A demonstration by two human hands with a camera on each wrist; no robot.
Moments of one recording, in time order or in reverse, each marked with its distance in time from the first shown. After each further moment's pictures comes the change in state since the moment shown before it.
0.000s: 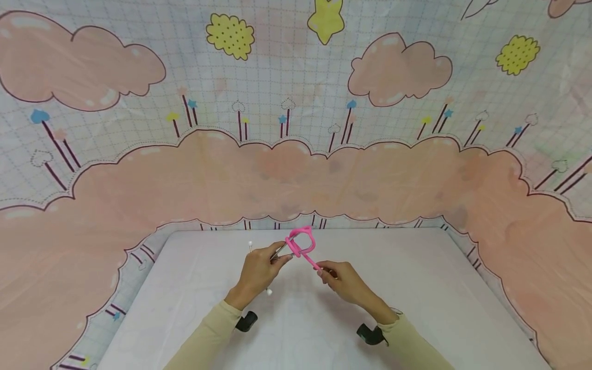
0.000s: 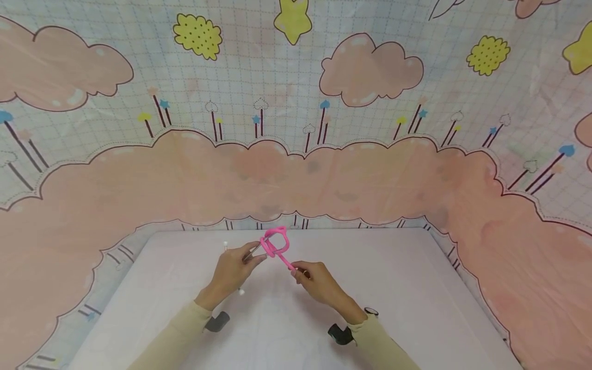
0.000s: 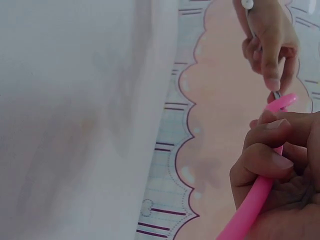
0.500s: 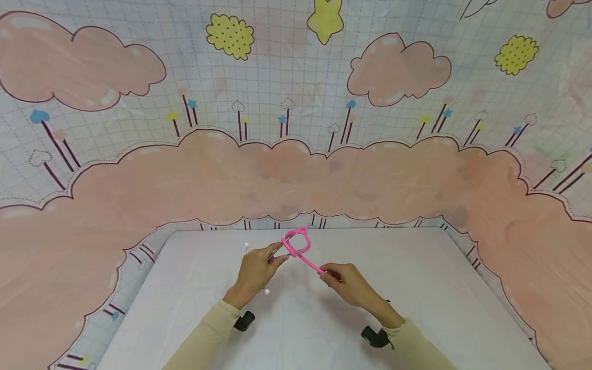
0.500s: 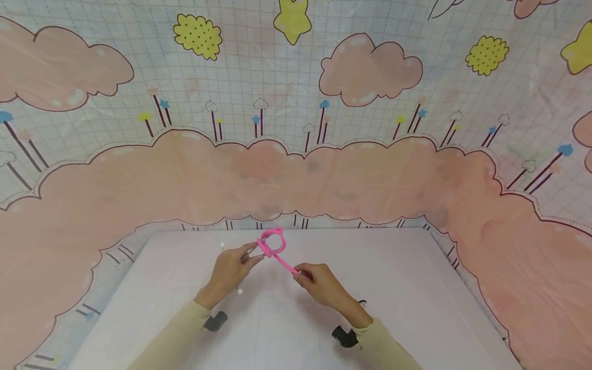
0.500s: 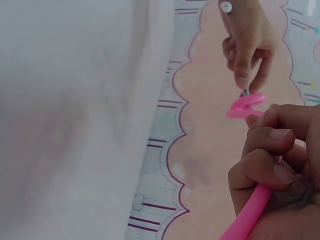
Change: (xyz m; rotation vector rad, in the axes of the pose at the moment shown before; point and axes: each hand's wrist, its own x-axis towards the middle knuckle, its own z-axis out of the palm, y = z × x) left_hand -0.005 -0.006 0.002 0.083 -0.044 -0.085; right_hand -0.011 -0.001 -0.006 -0.035 0.010 -0.018
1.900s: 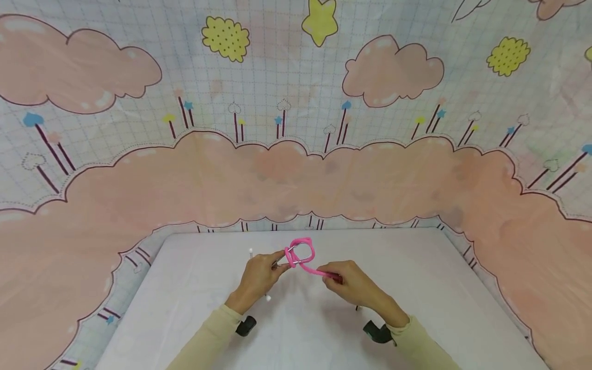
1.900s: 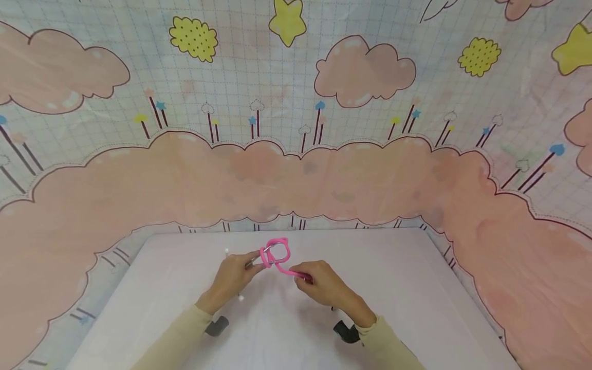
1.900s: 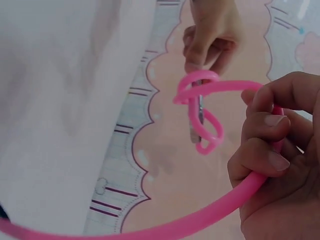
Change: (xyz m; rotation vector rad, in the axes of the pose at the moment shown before) left_hand -0.005 0.010 0.007 -0.008 -0.130 -0.027; right_hand -0.007 -0.018 -0.025 -0.121 -0.031 -0.220
